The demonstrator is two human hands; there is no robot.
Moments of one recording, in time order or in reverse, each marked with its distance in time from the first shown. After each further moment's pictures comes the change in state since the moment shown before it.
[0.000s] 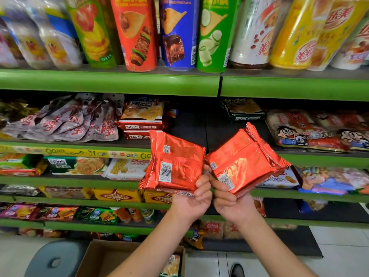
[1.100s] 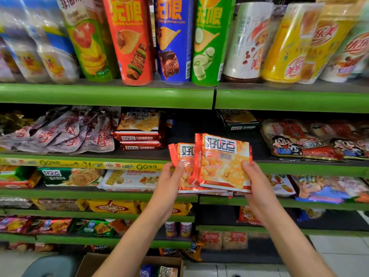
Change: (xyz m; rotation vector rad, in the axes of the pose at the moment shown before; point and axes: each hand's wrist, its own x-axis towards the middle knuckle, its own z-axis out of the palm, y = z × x) left_hand -0.010 0.038 0.041 1.313 0.503 0.405; right_hand -0.015 -0.052 0.033 -1.008 0.601 -0.545
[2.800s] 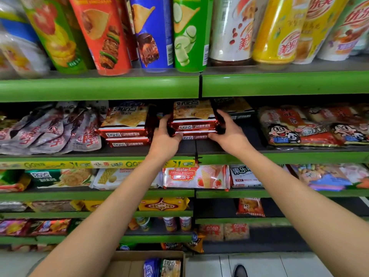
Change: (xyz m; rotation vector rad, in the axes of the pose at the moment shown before) left_hand 0.117 0.036 0.010 0.563 0.175 0.277; right_hand 0.127 -0.029 0.022 -0.889 0.008 -0.272
